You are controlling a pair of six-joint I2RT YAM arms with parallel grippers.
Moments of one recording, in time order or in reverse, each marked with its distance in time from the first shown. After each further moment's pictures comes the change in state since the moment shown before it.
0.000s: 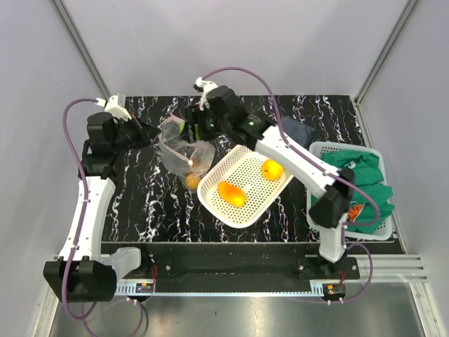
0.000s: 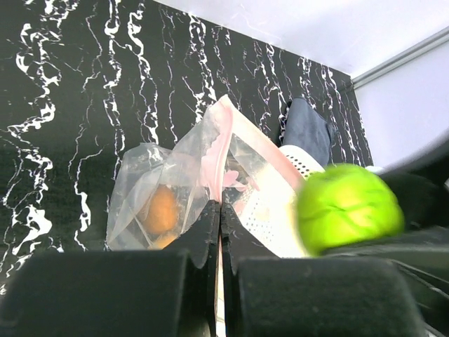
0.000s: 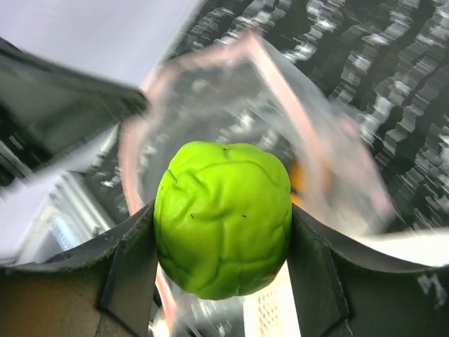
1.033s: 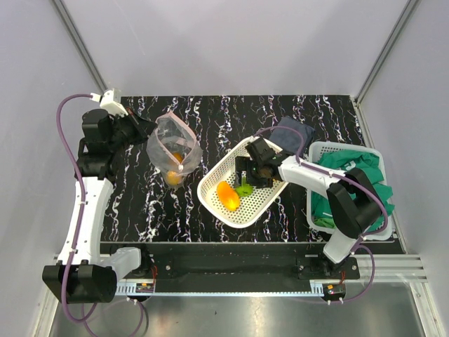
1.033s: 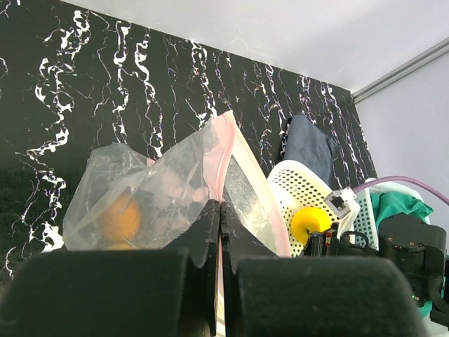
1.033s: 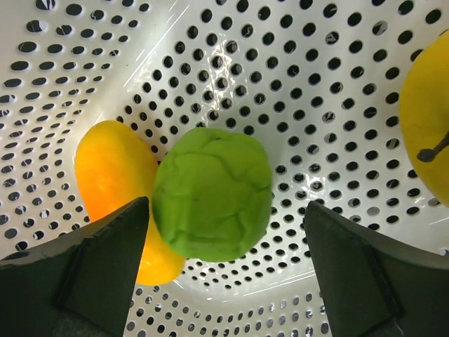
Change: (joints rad) left arm 0.003 -0.012 0.052 -0.009 -0.028 0.023; right arm -0.195 -0.264 -0.986 0.161 0.057 0.186
